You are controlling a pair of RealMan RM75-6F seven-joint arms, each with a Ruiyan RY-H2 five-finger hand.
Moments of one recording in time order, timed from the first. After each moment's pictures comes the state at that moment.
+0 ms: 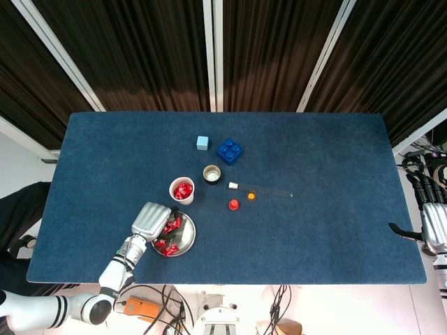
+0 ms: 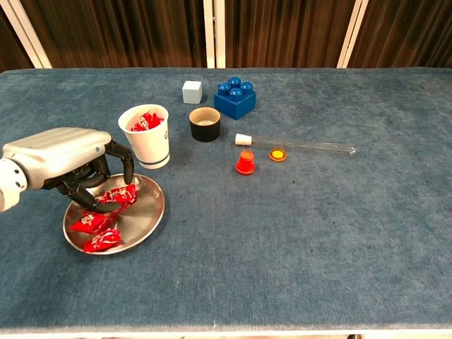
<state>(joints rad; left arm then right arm) -0.58 -1.60 -0.03 -1.62 1.12 1.09 0.52 0.14 -0.99 0.12 -1.65 -1.38 1.37 0.10</state>
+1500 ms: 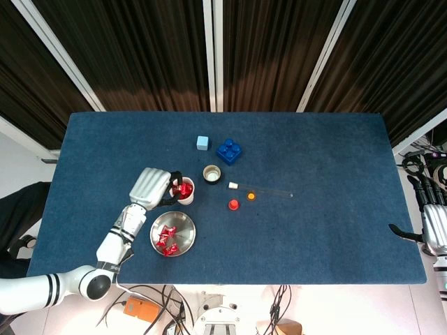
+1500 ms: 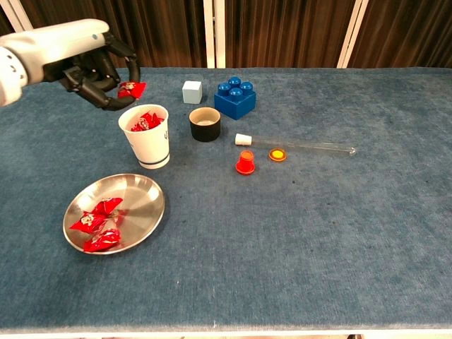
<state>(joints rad) -0.68 -1.47 -0.25 -1.71 1.07 1.05 0.39 0.13 -0.99 0.12 -1.66 -1.38 1.38 0.10</state>
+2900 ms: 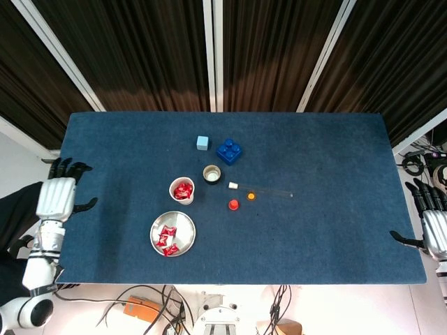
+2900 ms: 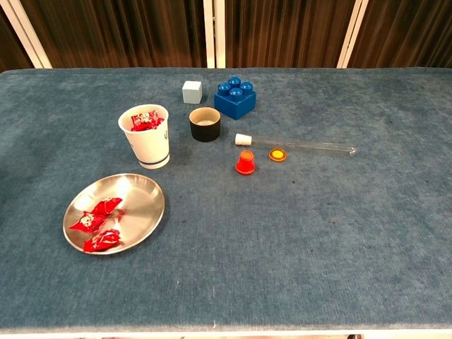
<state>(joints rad) -0.38 -1.26 -0.08 -1.60 1.16 1.38 0.19 0.11 -1.00 0.08 -1.60 -1.44 1.38 0.16</state>
